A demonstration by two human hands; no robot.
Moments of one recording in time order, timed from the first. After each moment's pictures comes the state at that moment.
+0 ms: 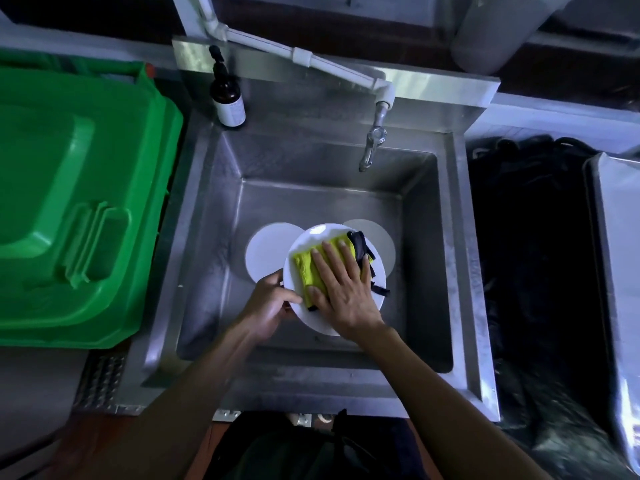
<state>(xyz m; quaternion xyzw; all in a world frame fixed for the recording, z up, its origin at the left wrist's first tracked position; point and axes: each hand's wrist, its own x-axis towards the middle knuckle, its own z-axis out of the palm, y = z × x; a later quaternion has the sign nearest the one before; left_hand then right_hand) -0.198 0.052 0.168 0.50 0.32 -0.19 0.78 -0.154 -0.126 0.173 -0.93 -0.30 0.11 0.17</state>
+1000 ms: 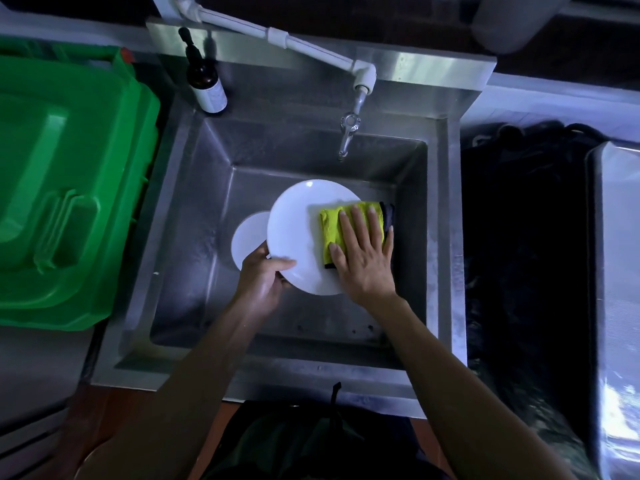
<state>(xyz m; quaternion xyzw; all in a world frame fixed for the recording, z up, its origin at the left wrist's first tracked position) -0.161 -0.006 0.208 0.45 0.38 -0.06 0.80 -0.088 -0.189 0.183 -0.96 -0.20 0.11 0.17</state>
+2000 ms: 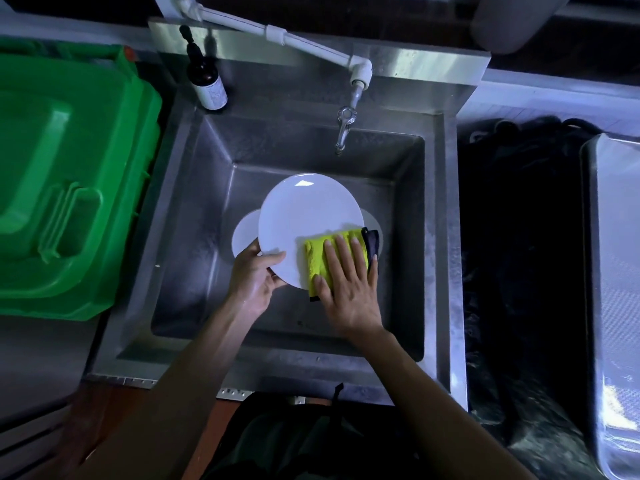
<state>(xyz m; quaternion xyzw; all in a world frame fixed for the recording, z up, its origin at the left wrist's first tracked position) -0.177 -0.004 0.209 0.45 0.37 -0.04 0.81 -0.160 -0.195 0.177 -0.95 -0.22 0.13 0.20</state>
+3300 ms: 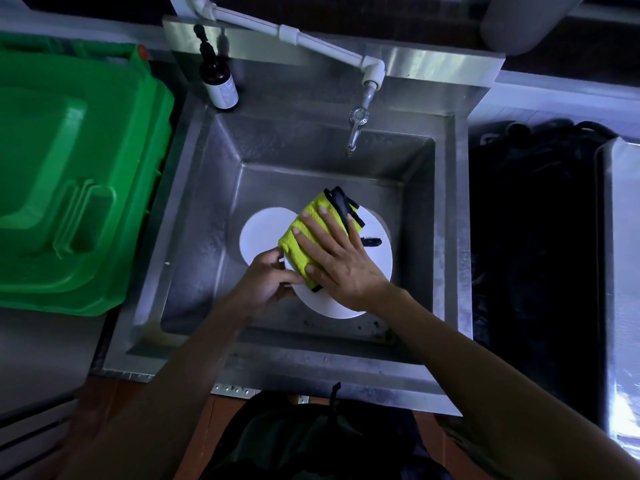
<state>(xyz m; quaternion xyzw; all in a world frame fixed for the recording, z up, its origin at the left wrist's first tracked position) -0.186 0.005 0.206 0.50 0.28 -0.16 0.80 -0.102 -0.175 0.197 -0.85 -0.49 0.06 0.19</state>
